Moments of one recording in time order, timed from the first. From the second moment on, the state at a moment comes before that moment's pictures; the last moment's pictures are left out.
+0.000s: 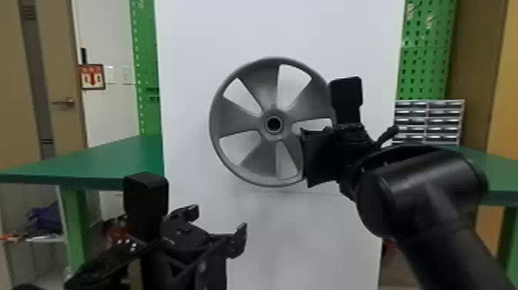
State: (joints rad) left arm -0.23 0.22 -0.11 -2.26 0.29 0.80 -0.20; right arm -0.94 0.00 0.33 -1.52 -0.16 0.79 -0.42
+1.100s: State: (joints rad) left arm -0.22 0.22 -0.11 -2.26 0.29 0.80 -0.20; right arm -0.91 0.00 0.32 -1.56 -0.23 0.76 -0.42
